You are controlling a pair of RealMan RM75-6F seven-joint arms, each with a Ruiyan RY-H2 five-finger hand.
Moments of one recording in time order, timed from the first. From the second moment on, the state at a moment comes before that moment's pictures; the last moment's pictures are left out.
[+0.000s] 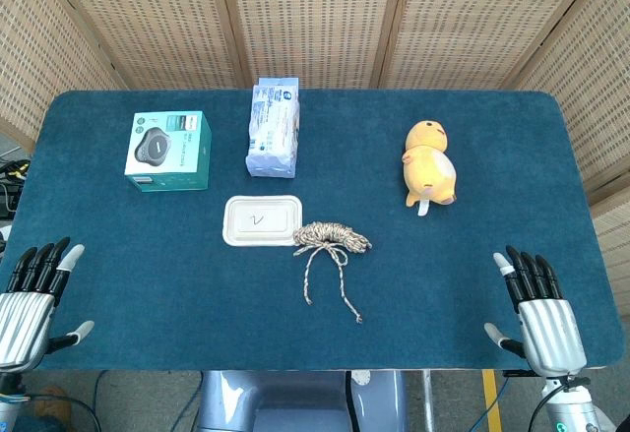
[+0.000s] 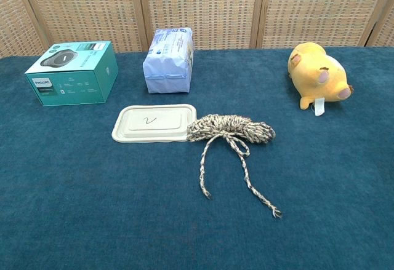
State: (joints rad) left arm -0.02 -1.02 0.01 -1.98 1.61 1.53 0.34; right arm 0.03 -1.16 0.03 -1.87 -1.63 1.54 -0.32
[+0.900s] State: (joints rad) left arm -0.04 -1.04 0.00 -1.98 1.56 1.50 0.38; right arm 0.32 -1.12 0.00 -1.81 -1.81 1.13 -0.28
